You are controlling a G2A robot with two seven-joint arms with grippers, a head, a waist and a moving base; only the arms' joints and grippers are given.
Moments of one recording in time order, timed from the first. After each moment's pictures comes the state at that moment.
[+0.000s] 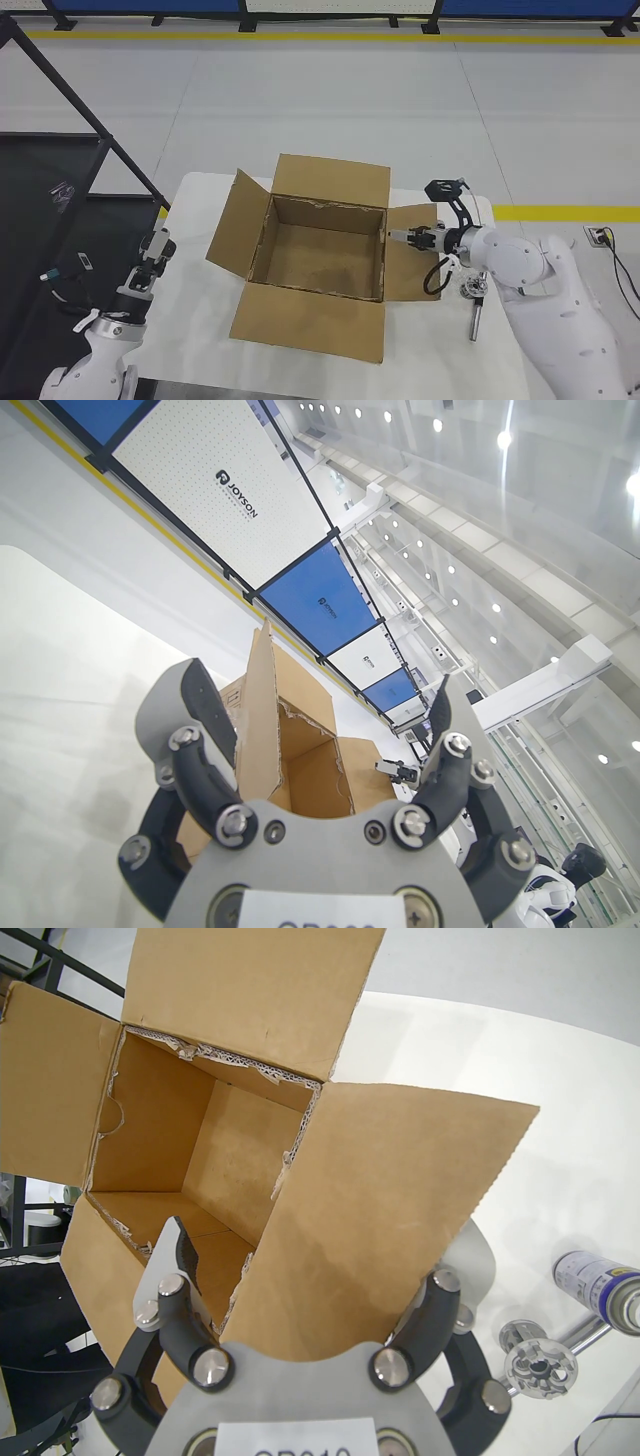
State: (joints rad) left arm 1.47 -1.20 -1.77 -1.89 0.10 -0.31 -0.20; right arm -0.75 -1.14 1.28 -1.52 -0.61 -0.01 1.05
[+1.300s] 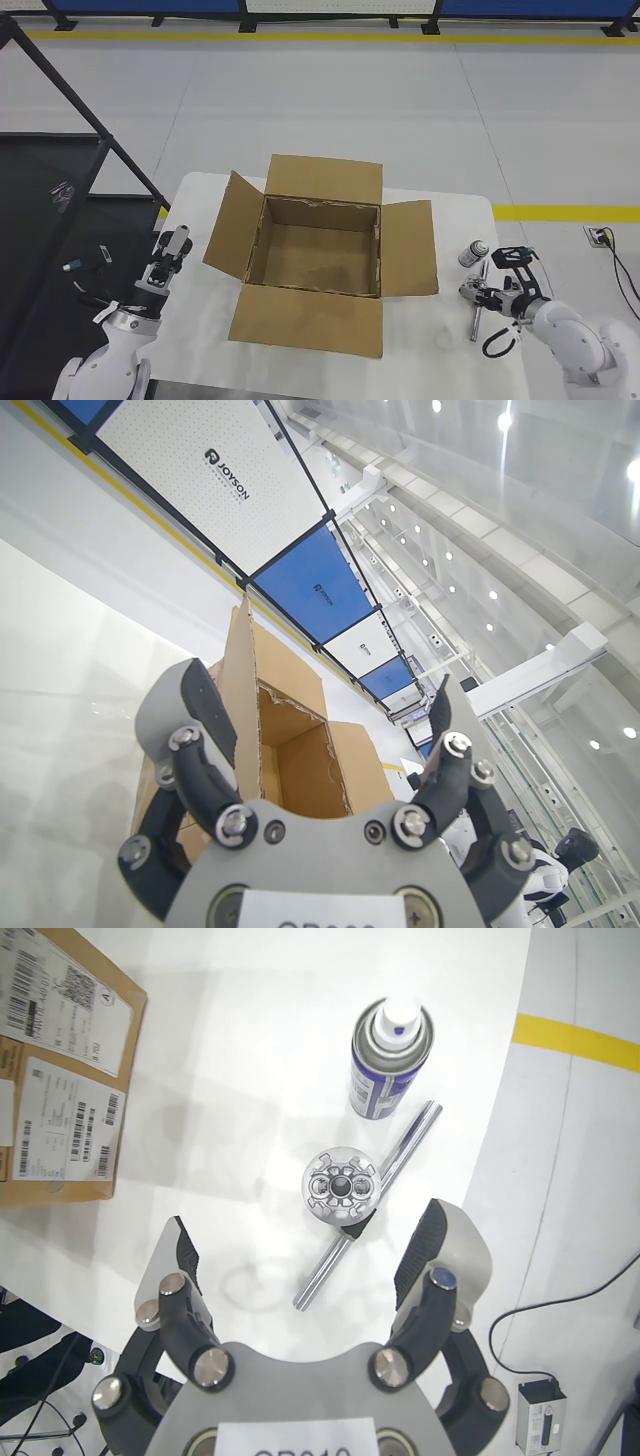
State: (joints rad) left arm 1.43 -1.20 -1.70 -1.87 0.13 -0.30 -0.22; right arm -1.23 -1.05 1.64 -1.62 -0.87 -0.16 0.92
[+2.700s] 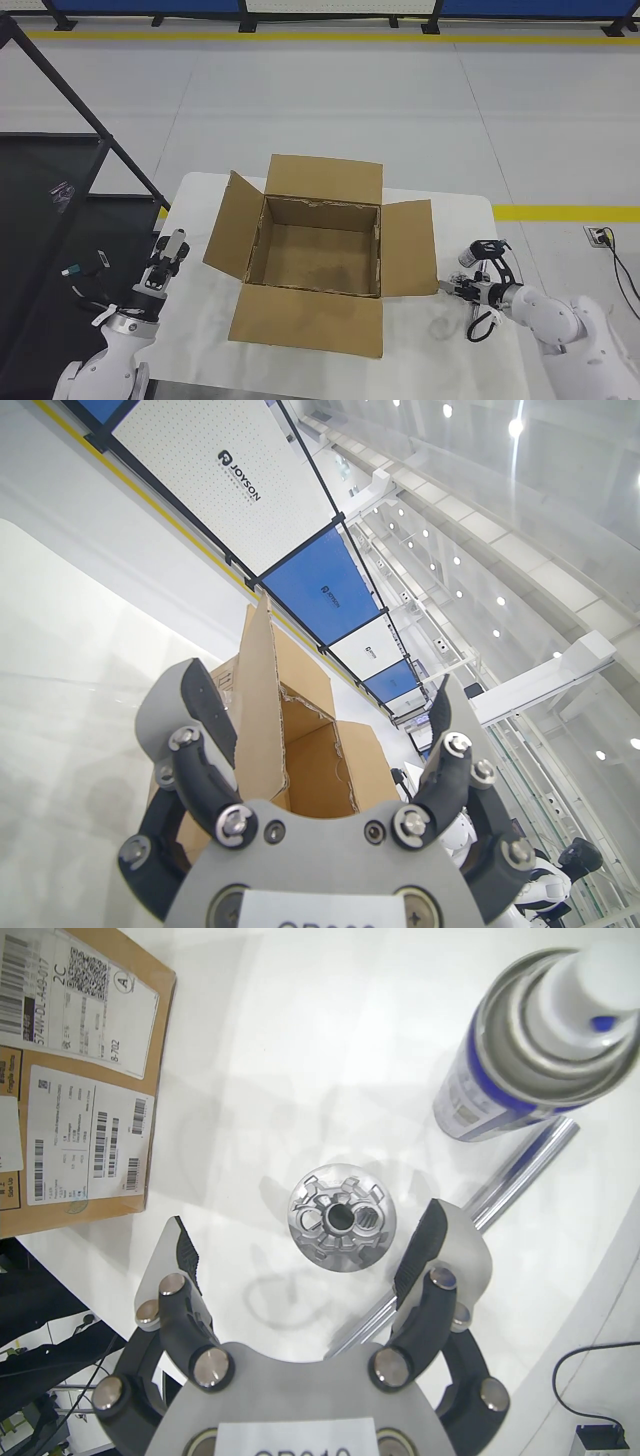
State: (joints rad) left arm 1.44 -1.20 -1.71 -1.85 0.12 -0.29 -0.20; right arm -1.05 -1.04 1.50 -1.37 -0.71 -0.25 0.89
